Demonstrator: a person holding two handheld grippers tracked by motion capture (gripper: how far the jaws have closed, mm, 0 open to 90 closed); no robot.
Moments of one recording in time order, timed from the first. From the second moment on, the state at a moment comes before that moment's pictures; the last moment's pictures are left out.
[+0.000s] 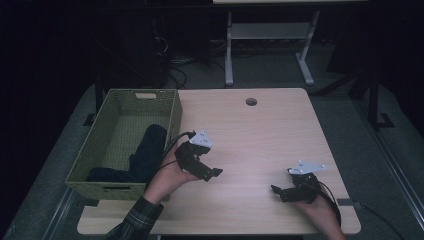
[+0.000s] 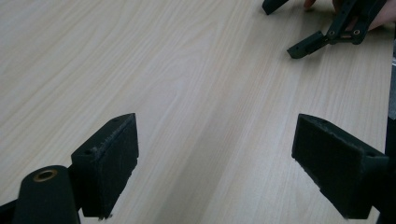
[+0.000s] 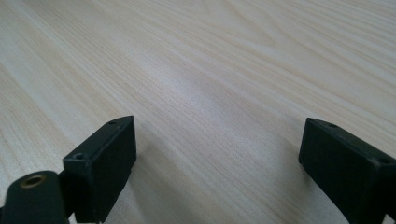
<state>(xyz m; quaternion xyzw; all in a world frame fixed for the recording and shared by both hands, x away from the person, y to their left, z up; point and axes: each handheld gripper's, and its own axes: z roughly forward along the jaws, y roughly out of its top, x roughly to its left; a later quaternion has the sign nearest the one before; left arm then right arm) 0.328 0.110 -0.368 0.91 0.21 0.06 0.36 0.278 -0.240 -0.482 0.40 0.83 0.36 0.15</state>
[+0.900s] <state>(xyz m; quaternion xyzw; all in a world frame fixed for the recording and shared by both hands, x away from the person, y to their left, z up) 0.335 0.141 -0.337 0.90 0.24 0.08 0.36 0.278 -0.240 -0.482 0.40 0.83 0.36 0.15</state>
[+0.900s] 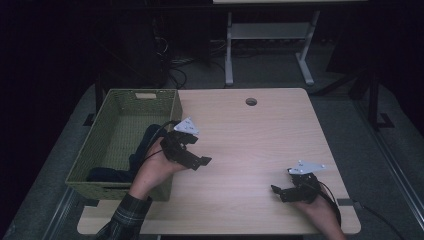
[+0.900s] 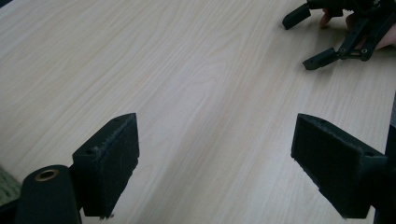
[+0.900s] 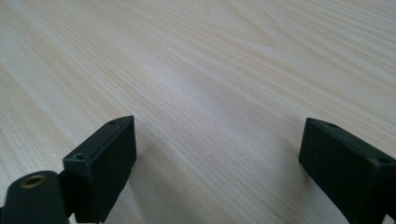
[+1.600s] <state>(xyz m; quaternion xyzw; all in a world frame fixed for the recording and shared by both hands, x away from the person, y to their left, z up) 0.337 0.174 -0.331 0.88 0.28 0.10 0.36 0.278 -0.240 -0.482 0.40 0.83 0.36 0.15</state>
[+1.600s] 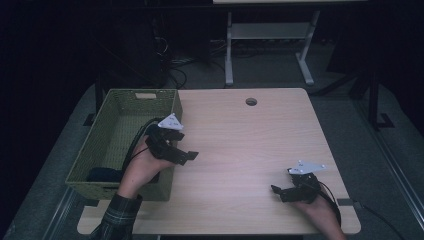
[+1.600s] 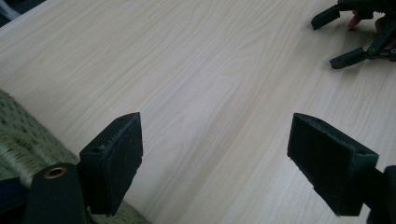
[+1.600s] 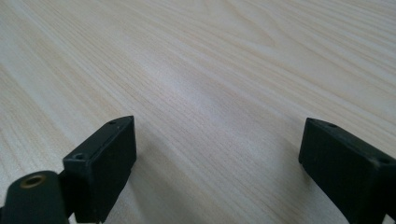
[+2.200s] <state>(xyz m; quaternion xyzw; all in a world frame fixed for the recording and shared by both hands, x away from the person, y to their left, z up) 0.334 0.209 -0.324 0.87 0.32 0.12 0.35 0.278 -0.240 -0.482 0.40 0.83 0.36 0.15</state>
